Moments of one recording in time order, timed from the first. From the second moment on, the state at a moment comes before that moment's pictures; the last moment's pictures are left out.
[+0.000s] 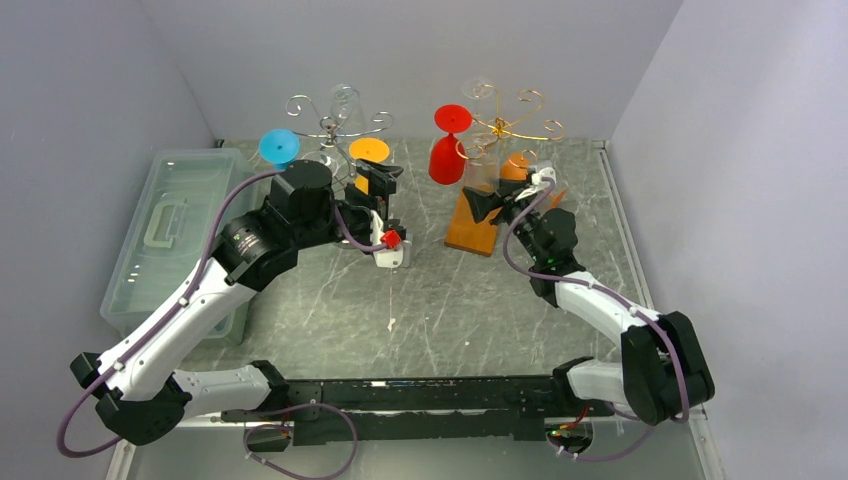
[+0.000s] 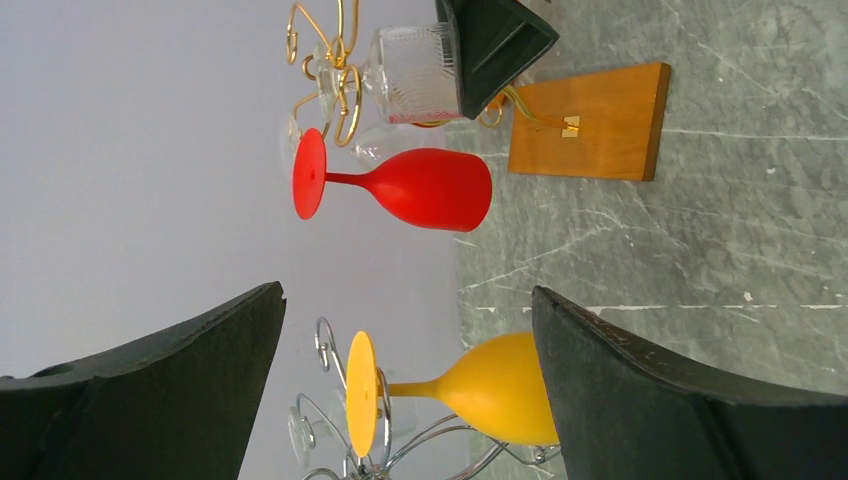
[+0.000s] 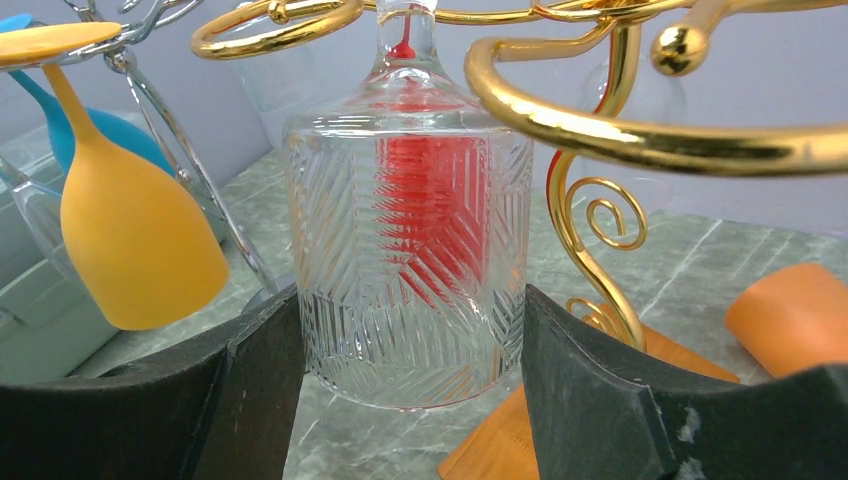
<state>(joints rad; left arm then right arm) -0.79 1.14 1.45 -0.61 0.26 1.22 0.35 1.23 0.58 0.85 -0.19 0.26</state>
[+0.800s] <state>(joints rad) -0.79 1.14 1.43 -0.61 0.26 1.22 0.35 1.36 0.65 0.92 -0.29 0.28</state>
